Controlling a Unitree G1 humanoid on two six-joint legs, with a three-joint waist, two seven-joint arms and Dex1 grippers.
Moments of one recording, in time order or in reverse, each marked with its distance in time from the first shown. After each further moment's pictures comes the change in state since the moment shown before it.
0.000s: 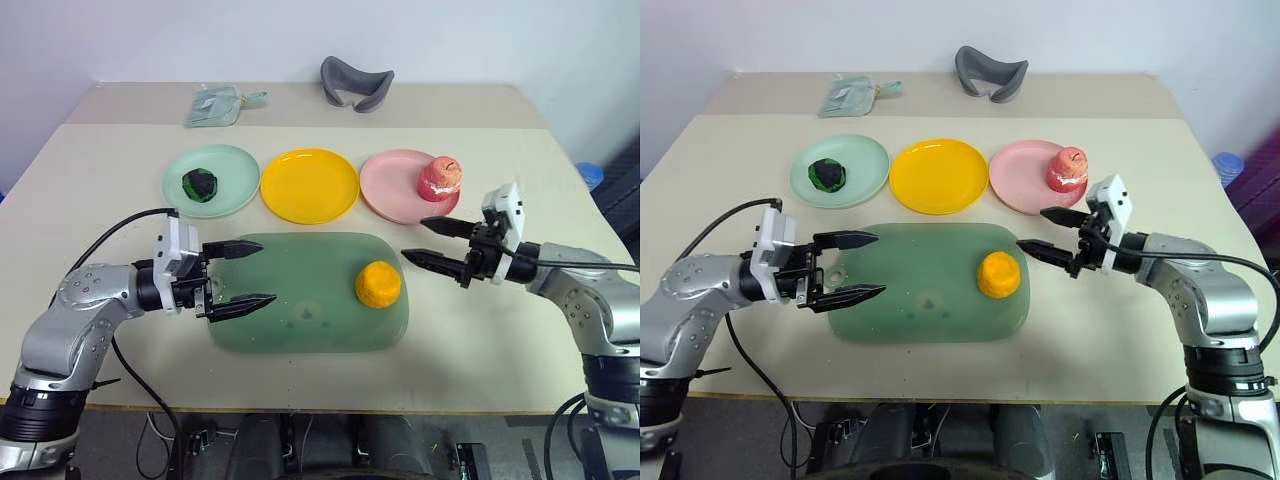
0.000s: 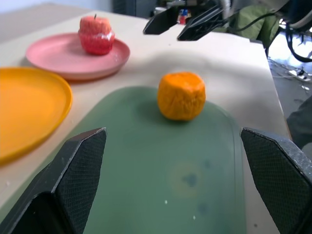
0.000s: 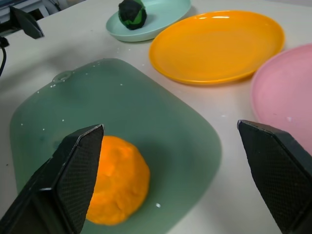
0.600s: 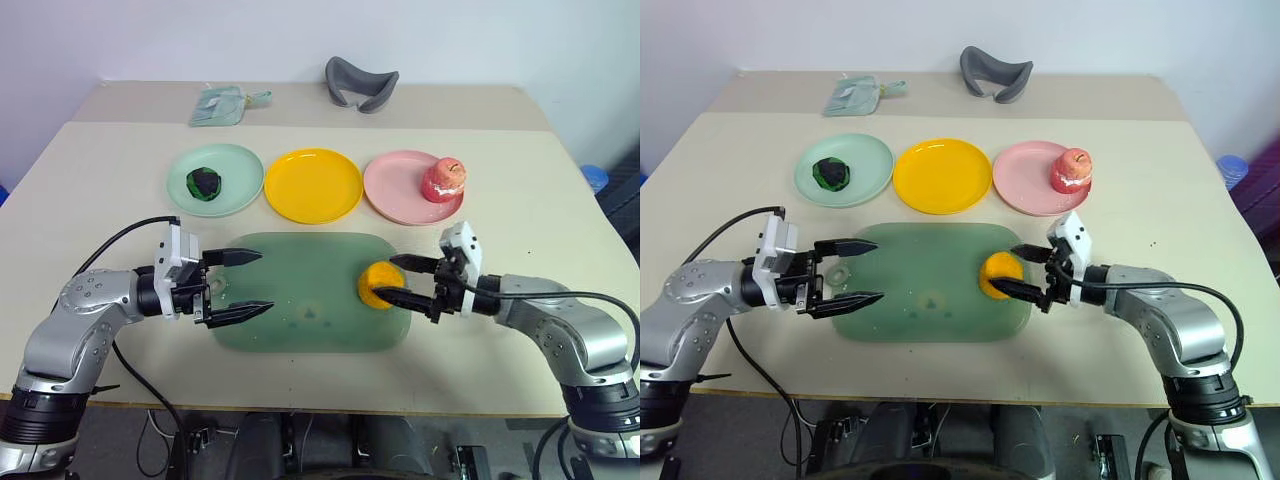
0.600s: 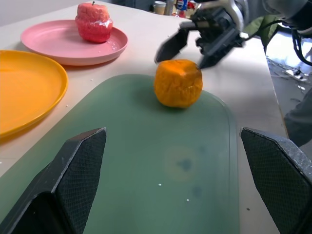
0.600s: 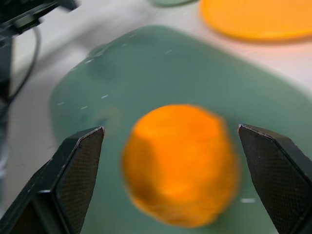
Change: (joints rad) left arm 0.023 0.000 0.006 0.013 0.012 -0.023 -0.020; right arm 0.104 0.040 0.130 -0.136 0.036 0.103 -0.056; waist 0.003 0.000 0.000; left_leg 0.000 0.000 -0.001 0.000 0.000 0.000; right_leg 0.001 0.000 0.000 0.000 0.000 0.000
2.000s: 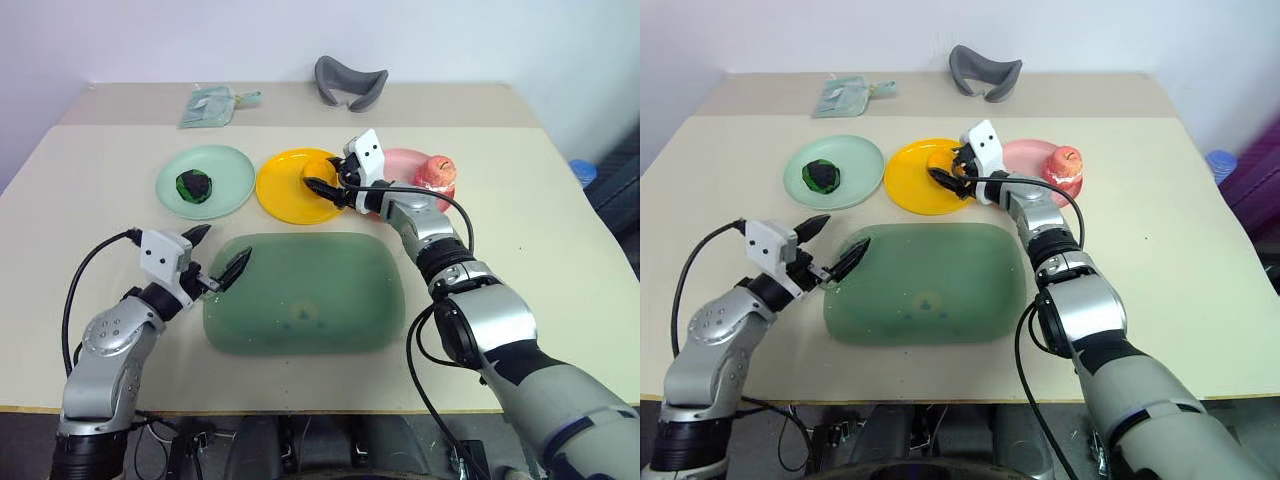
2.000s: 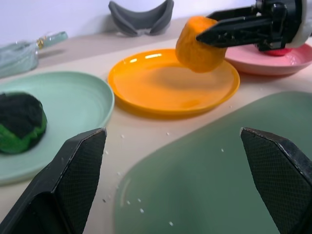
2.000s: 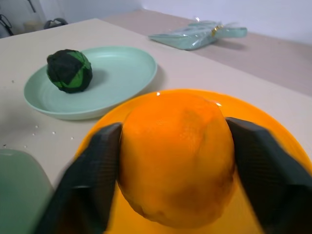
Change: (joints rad) left arm 0.172 -0.314 0.079 -0.109 0.258 -0.084 0.663; right arm -0.930 0.511 0.063 1.516 -0.475 -0.933 -0.157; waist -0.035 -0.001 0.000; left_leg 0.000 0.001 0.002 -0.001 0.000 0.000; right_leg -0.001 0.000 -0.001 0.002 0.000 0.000
